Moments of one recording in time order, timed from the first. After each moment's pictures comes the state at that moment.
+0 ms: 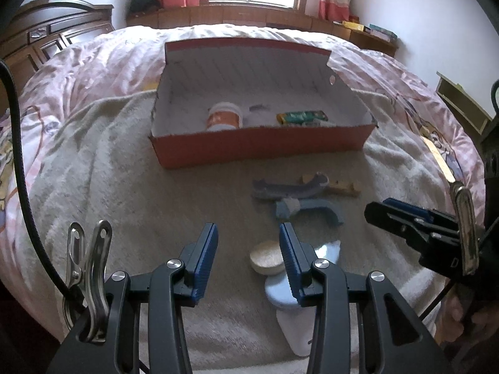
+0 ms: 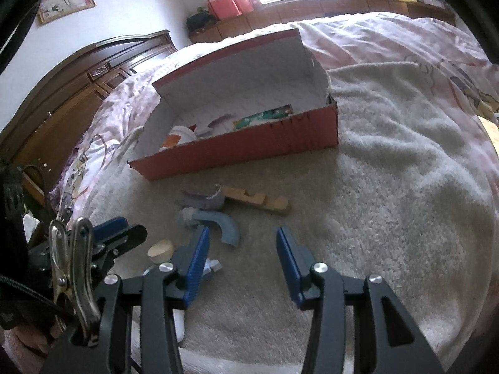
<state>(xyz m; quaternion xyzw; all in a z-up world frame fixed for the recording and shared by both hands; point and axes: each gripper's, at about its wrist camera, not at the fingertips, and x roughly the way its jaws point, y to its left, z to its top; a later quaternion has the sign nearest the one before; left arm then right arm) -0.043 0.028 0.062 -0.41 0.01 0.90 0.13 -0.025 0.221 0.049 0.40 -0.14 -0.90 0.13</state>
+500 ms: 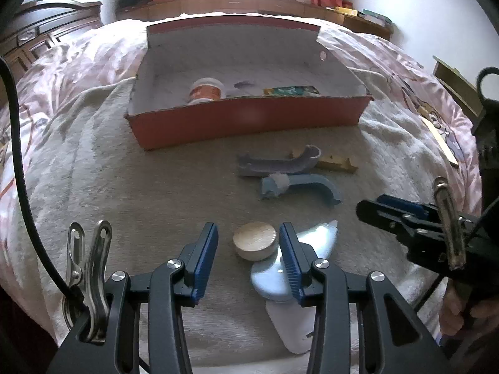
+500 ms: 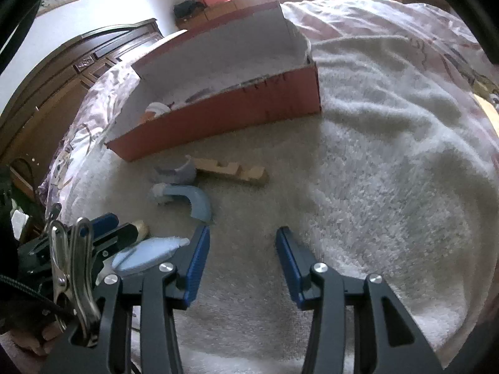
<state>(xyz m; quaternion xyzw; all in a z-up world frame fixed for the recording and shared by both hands) -0.040 0.043 0.044 -0.43 0.03 0.89 0.14 -0.028 0.227 0.020 0.43 -0.14 -0.88 0.11</state>
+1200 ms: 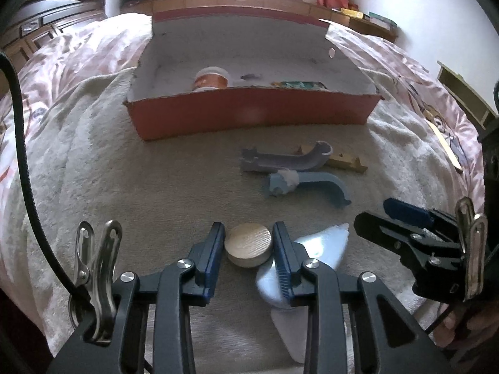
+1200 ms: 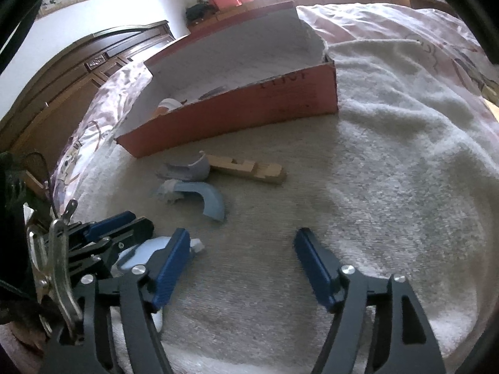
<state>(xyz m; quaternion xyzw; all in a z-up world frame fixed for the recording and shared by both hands) -0.047 0.036 0.033 -0.44 0.01 0.89 0.14 -0.028 0.218 0.015 0.41 -0.14 -0.89 0.13</state>
